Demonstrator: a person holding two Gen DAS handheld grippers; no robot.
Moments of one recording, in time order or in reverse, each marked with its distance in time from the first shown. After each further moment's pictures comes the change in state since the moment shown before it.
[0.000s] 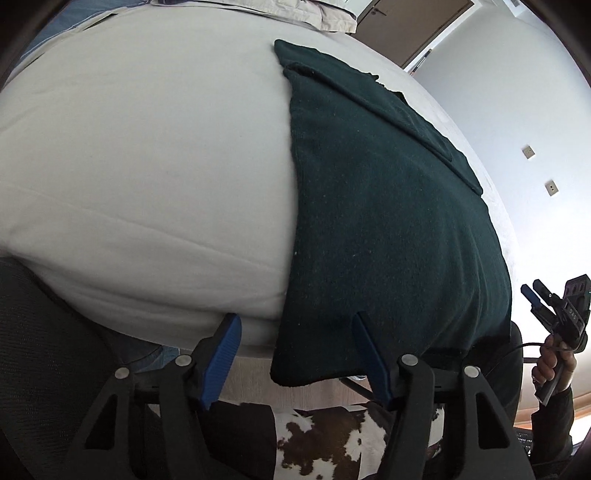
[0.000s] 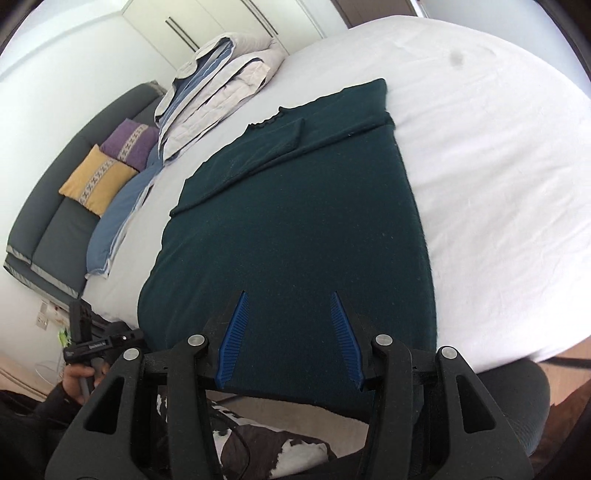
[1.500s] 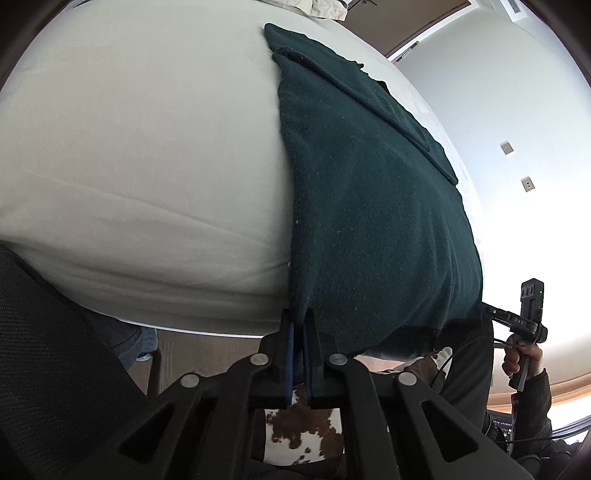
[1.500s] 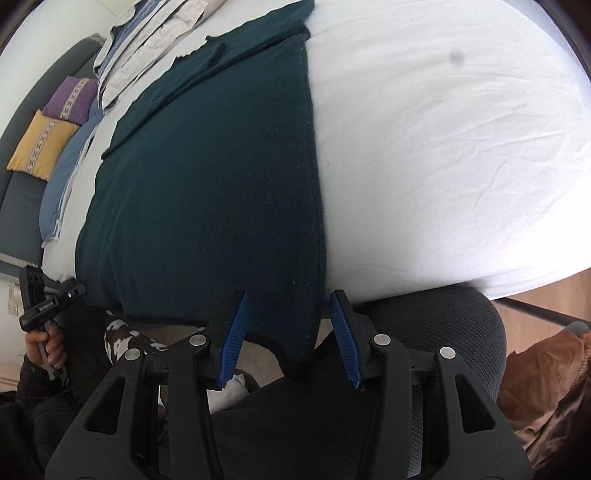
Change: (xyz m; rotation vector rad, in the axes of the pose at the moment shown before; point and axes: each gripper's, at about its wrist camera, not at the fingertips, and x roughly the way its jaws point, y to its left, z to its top) left arm -0.009 0.016 0.003 -0.019 0.091 -0.127; right arm 0.043 -0.038 -0.015 -0.006 0.327 -0.245
